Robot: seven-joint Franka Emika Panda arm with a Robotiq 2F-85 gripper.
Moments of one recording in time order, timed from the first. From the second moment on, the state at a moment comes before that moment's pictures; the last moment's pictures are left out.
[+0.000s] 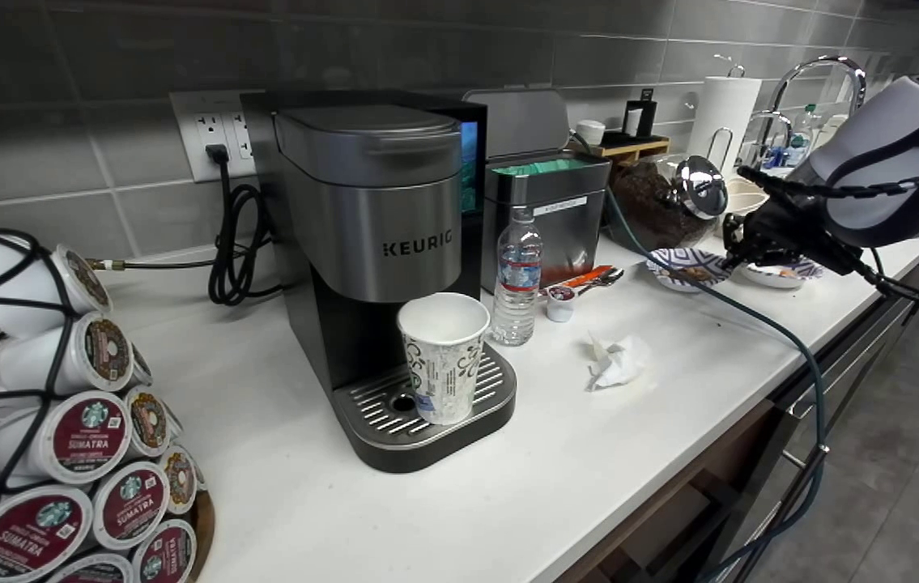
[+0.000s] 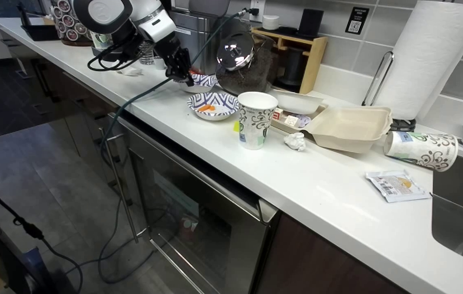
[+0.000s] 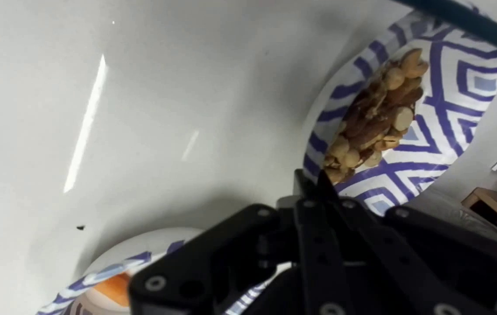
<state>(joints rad) 0.01 0.32 -0.22 -2.27 0.09 3.12 0.82</state>
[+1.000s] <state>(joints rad) -0.14 0.13 -0.15 -2.31 0.22 3.00 0.49</state>
